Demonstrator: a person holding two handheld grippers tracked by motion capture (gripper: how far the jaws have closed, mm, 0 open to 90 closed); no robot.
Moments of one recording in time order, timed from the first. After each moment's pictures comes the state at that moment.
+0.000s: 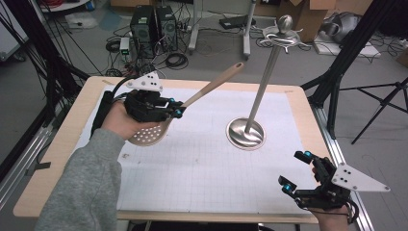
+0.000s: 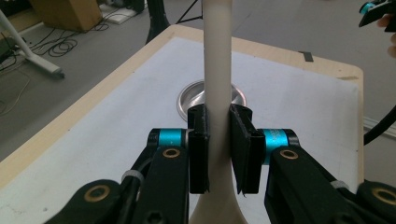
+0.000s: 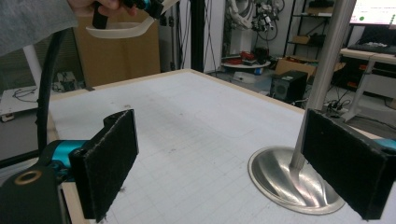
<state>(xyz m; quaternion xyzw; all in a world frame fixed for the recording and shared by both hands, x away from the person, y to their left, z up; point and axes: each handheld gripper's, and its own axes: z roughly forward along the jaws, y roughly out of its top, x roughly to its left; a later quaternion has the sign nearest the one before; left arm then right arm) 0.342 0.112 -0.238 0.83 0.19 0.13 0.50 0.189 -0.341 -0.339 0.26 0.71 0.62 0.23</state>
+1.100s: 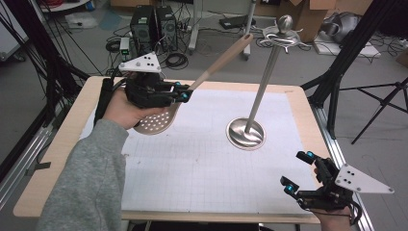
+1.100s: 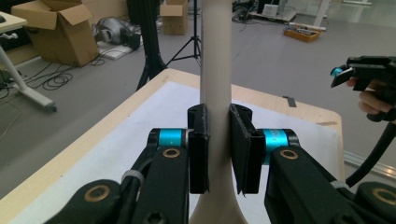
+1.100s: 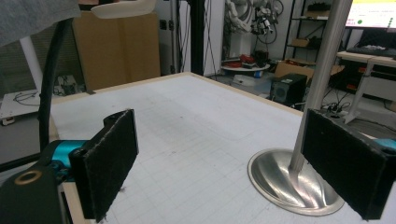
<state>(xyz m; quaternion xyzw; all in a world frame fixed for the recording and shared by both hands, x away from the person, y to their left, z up) 0.344 0.102 -0.203 0.80 0.17 0.12 0.56 0.187 -0.345 -0.338 0.26 0.70 0.62 0.23</state>
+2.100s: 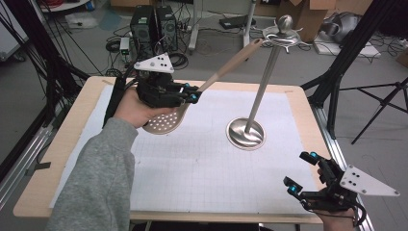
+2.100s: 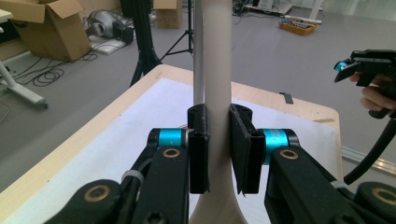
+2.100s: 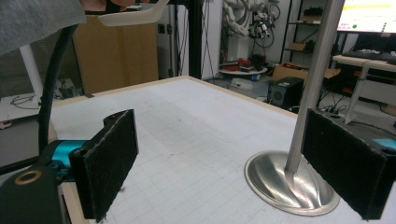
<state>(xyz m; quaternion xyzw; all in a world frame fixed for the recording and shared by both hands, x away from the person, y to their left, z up) 0.352 0.084 -0.208 0.80 0.17 0.11 0.56 0.183 -0.350 -0.336 0.26 0.69 0.62 0.24</state>
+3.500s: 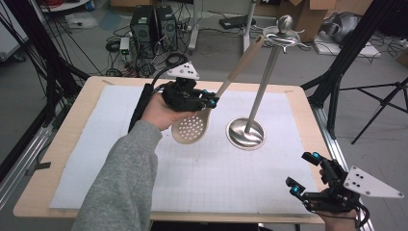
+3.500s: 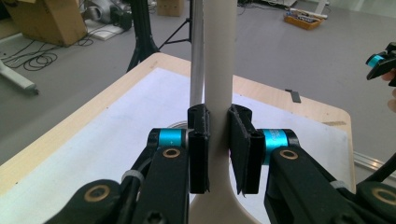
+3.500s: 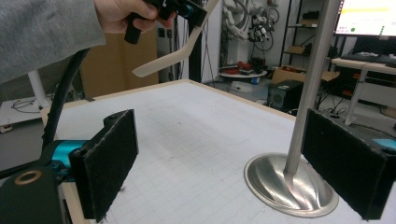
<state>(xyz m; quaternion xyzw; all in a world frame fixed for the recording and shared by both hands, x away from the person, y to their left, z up) 0.370 0.036 -0.237 0.81 0.20 0.10 0.54 0.180 -0.354 -0.335 0.27 0.69 0.63 0.24</state>
